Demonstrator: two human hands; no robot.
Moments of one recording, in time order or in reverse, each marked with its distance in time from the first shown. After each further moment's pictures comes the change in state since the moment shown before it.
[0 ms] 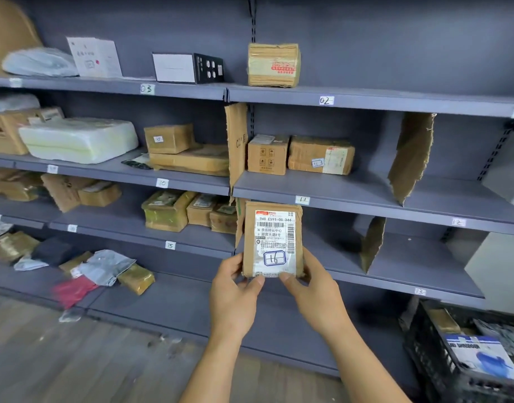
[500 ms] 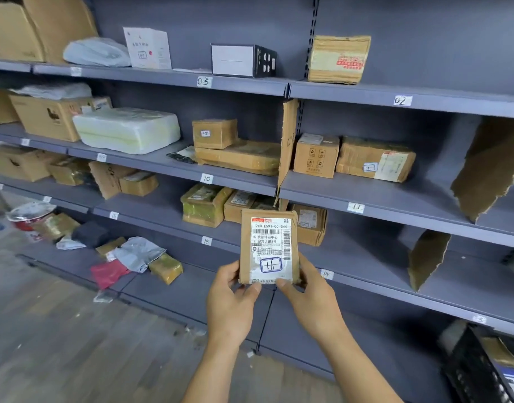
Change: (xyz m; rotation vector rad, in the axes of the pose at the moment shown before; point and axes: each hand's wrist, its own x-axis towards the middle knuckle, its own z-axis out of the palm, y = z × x) left_hand 0.044 -0.028 -0.098 0.032 0.140 -0.051; right_hand 0.030 -0.025 0.109 -0.014 -0.126 0.009
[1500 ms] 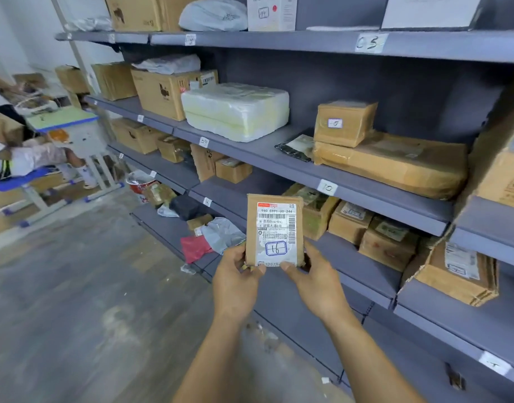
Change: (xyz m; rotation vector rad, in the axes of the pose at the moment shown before) left_hand 0.222 -0.044 -0.166 0.182 0.294 -0.059; right_hand 0.201 -0.061 0.244 0.066 -0.331 -0.069
